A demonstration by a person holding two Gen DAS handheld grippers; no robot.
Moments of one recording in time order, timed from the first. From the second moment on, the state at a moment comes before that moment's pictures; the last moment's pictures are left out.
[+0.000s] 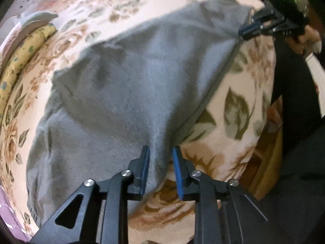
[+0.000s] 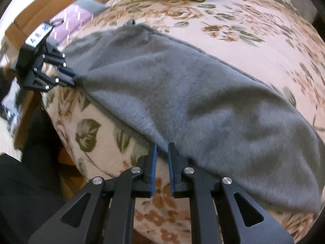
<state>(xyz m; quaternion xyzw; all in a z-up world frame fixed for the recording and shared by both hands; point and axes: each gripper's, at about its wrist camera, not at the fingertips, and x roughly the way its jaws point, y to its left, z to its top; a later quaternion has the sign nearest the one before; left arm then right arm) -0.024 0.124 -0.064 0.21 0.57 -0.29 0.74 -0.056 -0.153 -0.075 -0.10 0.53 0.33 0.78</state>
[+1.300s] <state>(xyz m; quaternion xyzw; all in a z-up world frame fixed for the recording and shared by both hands) 0.157 -0.279 -0.064 0.24 0.54 -0.48 0.65 -0.056 -0.436 -0.088 0.39 0.43 -0.03 0.82</state>
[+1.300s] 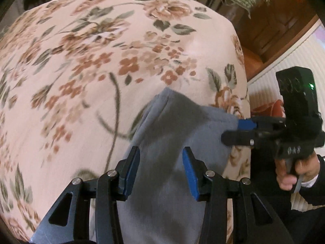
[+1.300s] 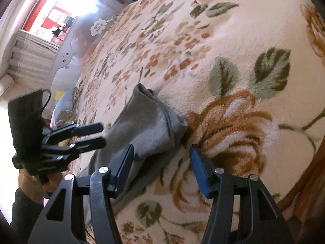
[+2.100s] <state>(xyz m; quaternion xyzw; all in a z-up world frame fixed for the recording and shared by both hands) 0.174 -0.335 -0.104 0.29 0.56 -0.47 0.61 -0.059 -0.453 -0.106 0.44 0.42 -0.03 0.79</state>
